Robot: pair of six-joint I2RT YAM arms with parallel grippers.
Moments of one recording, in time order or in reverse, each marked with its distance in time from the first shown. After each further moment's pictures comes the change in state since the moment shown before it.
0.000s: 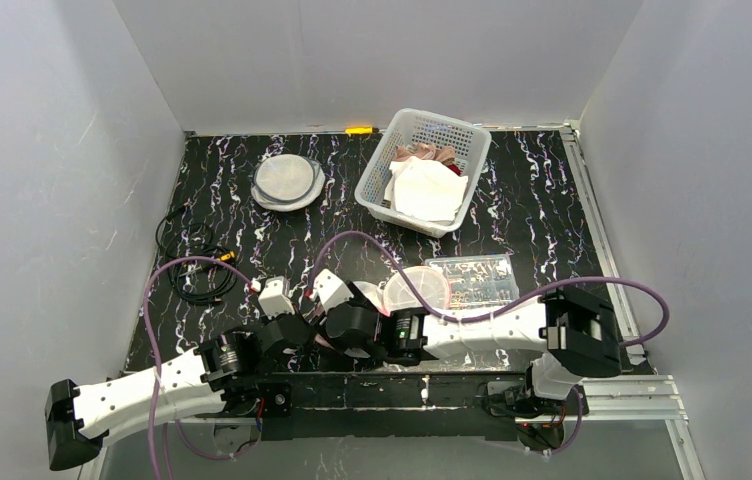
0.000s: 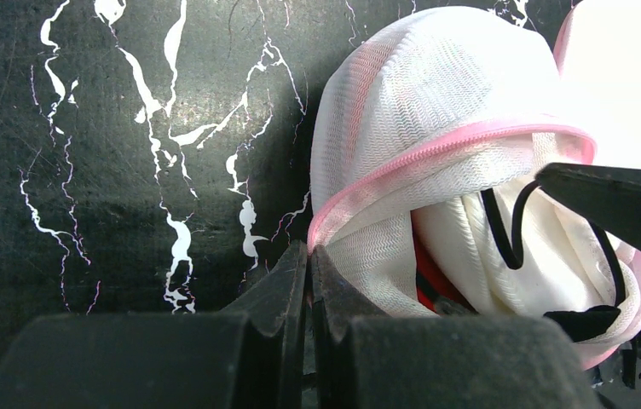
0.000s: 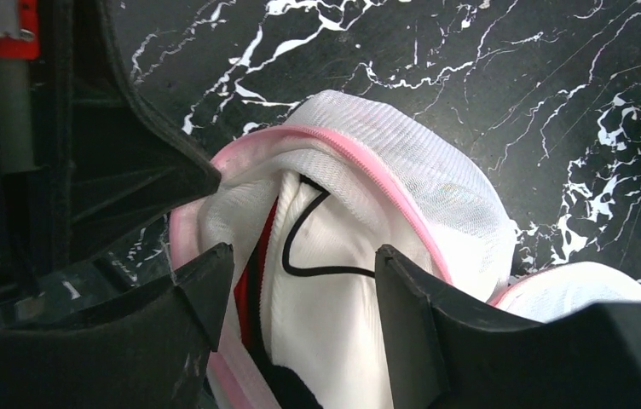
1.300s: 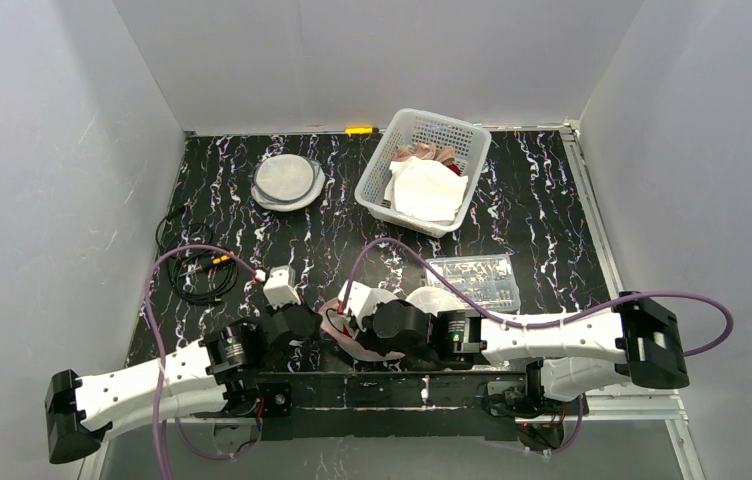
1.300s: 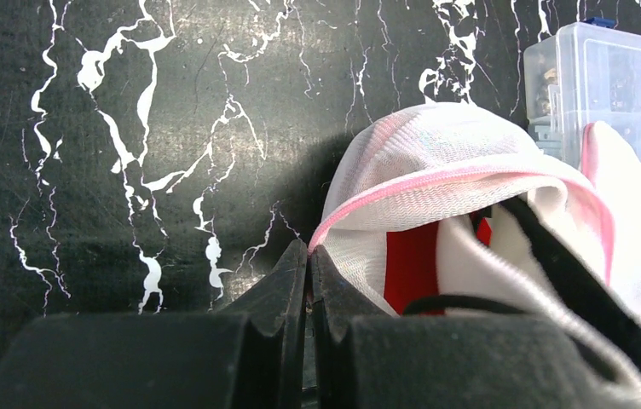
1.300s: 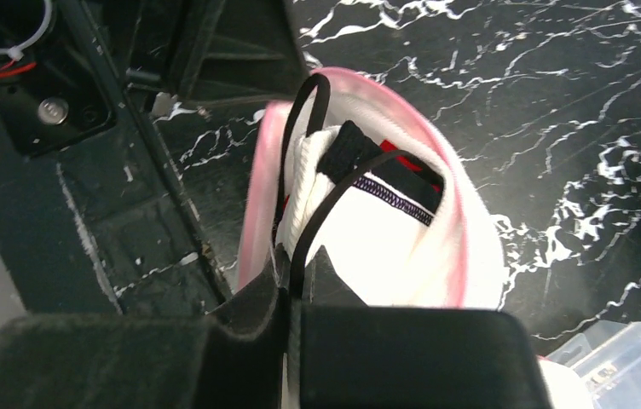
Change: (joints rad) left arm -0.002 0.100 0.089 0.054 -0.059 0.043; right arm 0.005 -0.305 -0.192 0.005 -0.170 -0.174
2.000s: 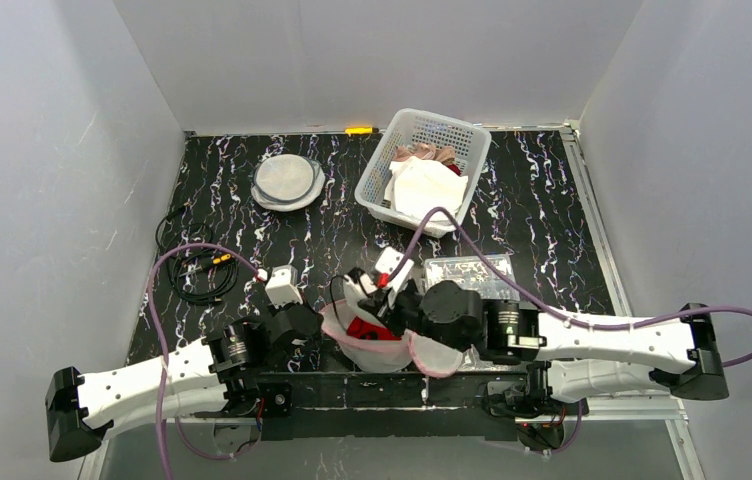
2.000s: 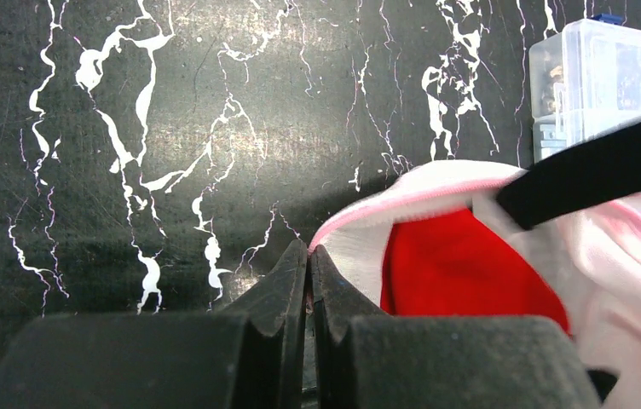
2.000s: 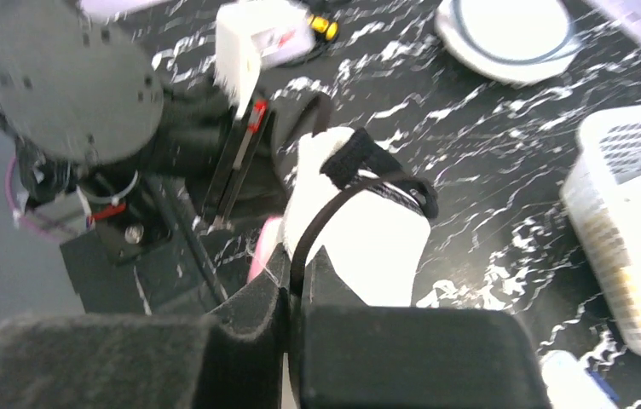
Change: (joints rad) left arm 0.000 0.035 0.014 0.006 0.000 0.002; right arm 0.000 -0.234 0.048 -0.001 0.000 -0.004
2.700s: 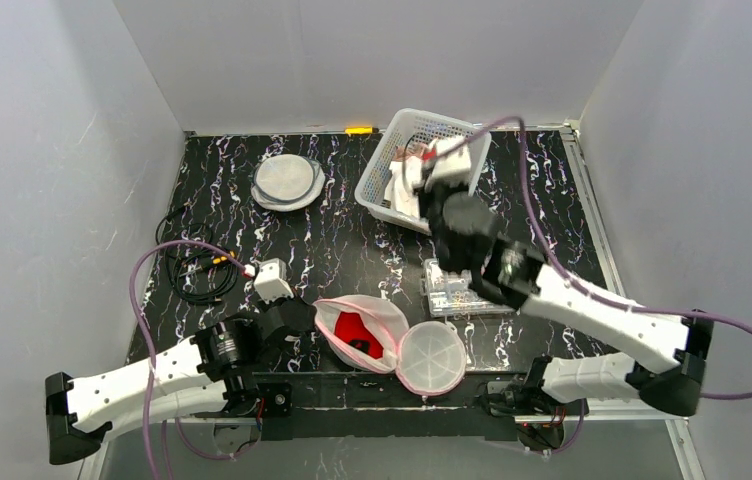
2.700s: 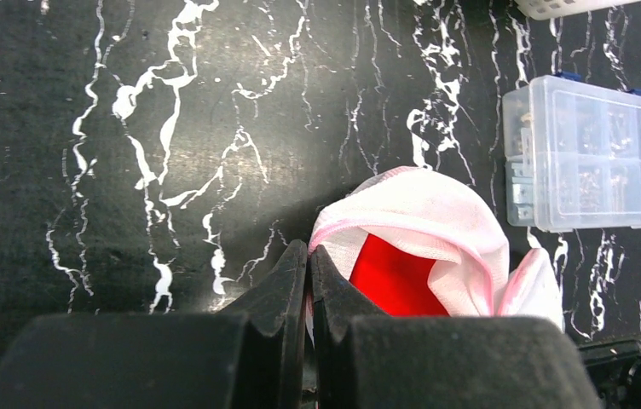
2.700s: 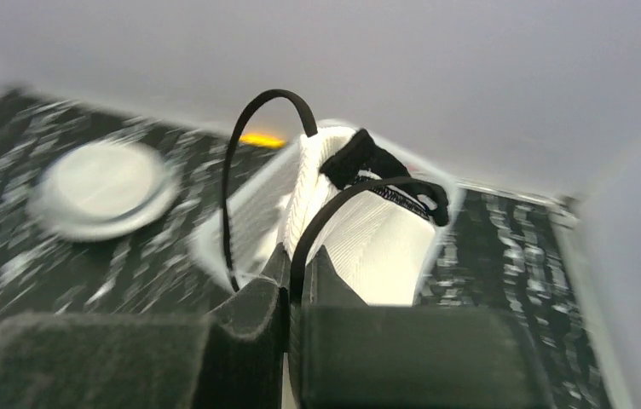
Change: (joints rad) left arm 0.000 -0.033 0.084 -0.092 -0.055 -0.026; right arm -0.229 0.063 0.259 0.121 0.602 -0.230
